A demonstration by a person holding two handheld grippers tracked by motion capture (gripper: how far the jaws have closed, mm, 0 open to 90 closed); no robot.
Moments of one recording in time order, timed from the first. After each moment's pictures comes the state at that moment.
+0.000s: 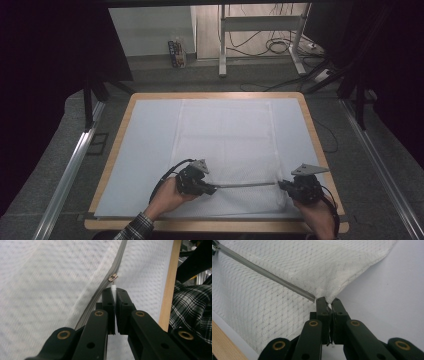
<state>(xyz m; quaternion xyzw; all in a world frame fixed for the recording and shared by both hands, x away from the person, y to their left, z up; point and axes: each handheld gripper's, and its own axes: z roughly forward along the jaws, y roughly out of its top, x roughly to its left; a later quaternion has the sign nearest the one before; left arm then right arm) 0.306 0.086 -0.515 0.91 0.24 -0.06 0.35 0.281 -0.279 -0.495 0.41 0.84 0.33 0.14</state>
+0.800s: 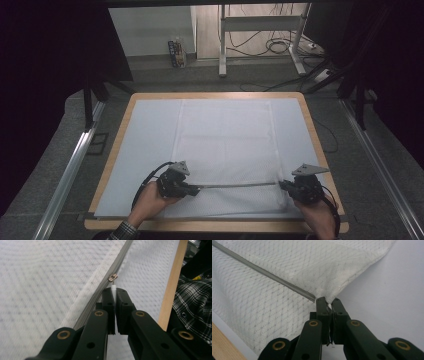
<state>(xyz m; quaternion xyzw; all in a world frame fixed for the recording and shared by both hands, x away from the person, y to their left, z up) 0.291 0.134 -0.517 0.89 0.27 -0.05 0.35 0.280 -0.280 -0.495 0.41 0.84 0.33 0.15</state>
